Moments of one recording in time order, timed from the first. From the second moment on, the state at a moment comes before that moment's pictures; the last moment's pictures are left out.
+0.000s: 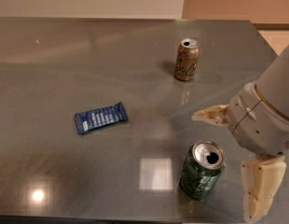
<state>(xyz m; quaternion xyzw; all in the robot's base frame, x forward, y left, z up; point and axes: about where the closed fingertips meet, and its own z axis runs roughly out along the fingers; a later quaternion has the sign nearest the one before) 0.311 -0.131 0.904 -0.78 0.60 0.10 0.11</state>
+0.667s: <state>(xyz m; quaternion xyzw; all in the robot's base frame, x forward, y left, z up) 0.303 -0.114 0.894 -0.80 0.58 0.11 0.12</state>
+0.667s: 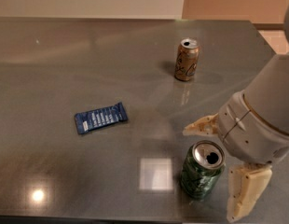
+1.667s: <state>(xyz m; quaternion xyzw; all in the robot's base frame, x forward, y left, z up) 0.323 -0.115 0.926 -0.77 0.61 0.10 0.16</state>
